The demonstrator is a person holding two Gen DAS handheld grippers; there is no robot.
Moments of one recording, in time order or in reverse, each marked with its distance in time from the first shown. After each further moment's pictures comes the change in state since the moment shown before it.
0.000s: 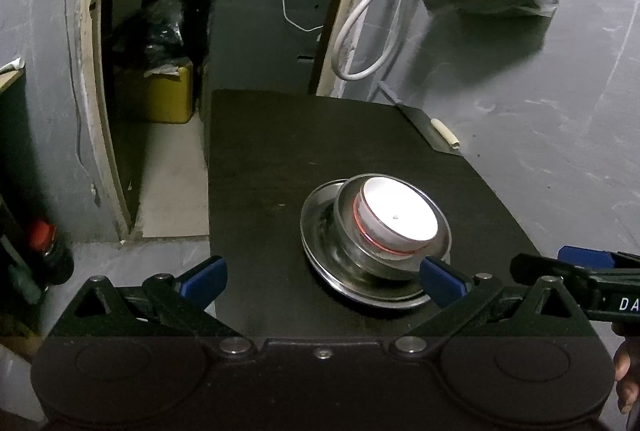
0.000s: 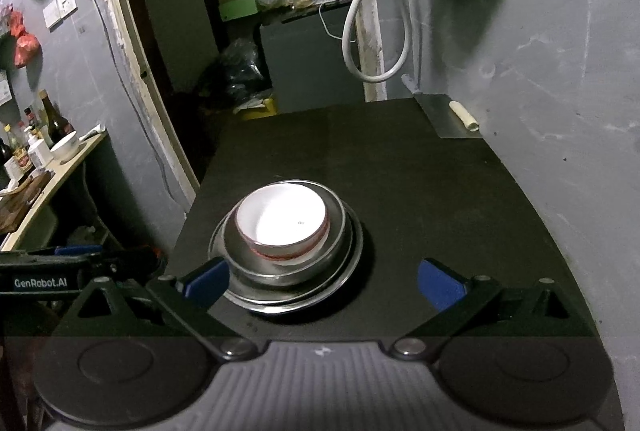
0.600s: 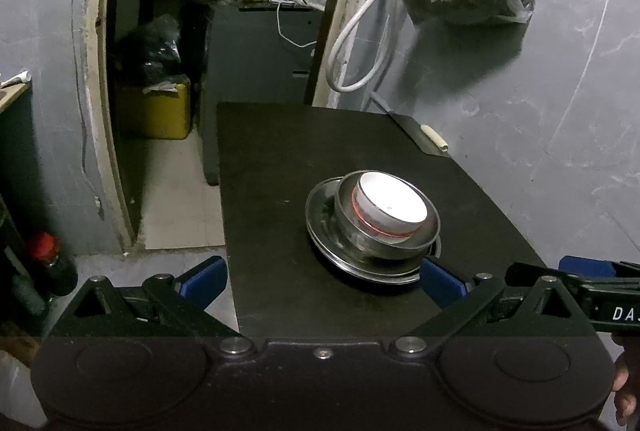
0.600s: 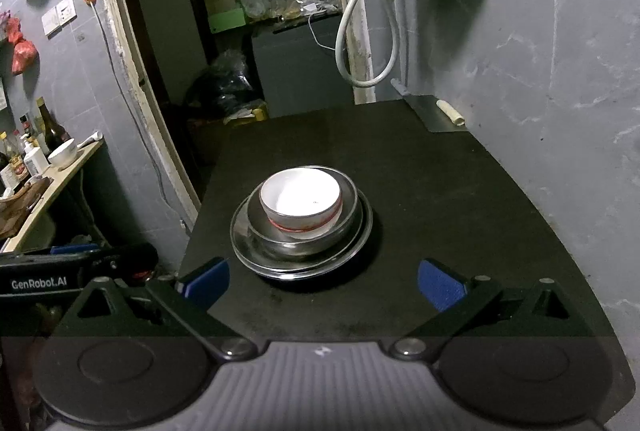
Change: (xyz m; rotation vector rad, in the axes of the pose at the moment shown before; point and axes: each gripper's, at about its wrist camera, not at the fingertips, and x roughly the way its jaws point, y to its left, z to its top) left arm -0.039 0.007 -0.024 0.025 -0.053 -0.006; right arm -0.037 0.025 -0.033 0.023 -0.039 -0.043
